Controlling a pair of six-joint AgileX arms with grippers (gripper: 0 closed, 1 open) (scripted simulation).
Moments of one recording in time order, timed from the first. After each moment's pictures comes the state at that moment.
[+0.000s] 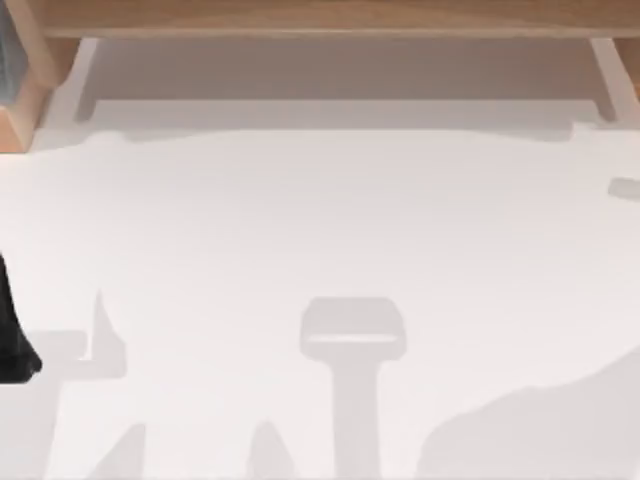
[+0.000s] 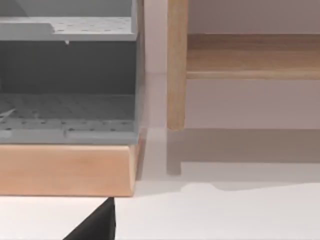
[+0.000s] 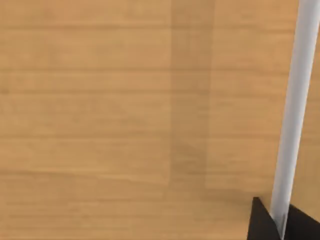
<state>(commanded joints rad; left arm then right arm) 0.00 0.00 0.00 0.00 0.00 0.00 -0.44 2.35 1.20 1.15 -0.40 -1.56</state>
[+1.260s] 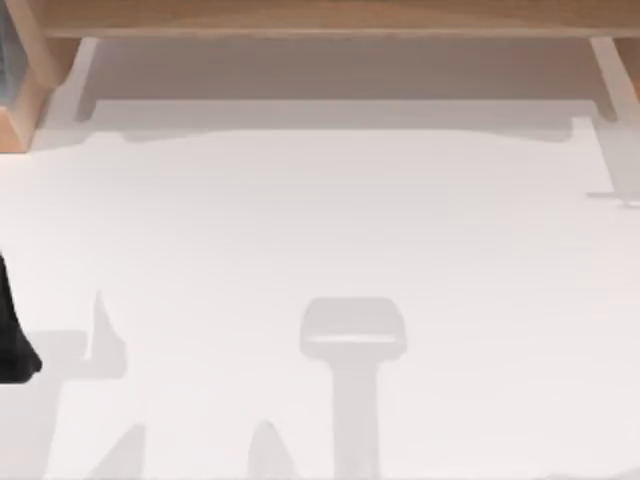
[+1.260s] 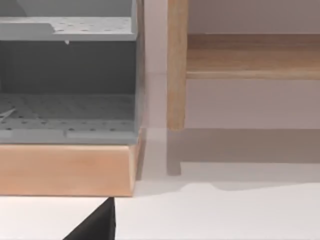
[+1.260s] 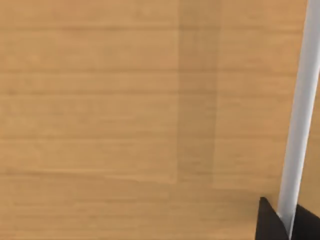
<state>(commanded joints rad) 0.00 0.00 0.00 0.00 0.00 0.00 -0.57 2.16 0.75 1.41 -0.53 -1.55</state>
